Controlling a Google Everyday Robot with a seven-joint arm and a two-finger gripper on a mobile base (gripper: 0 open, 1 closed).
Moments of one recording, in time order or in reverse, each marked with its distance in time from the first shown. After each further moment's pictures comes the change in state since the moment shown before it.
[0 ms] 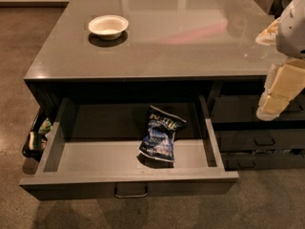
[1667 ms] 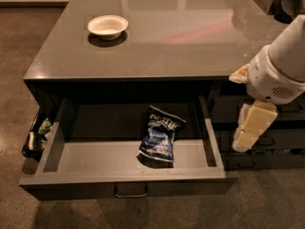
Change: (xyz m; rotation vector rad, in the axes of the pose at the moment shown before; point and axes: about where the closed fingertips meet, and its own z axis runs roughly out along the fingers) arm -0.006 0.037 0.082 -0.112 -0.067 -0.040
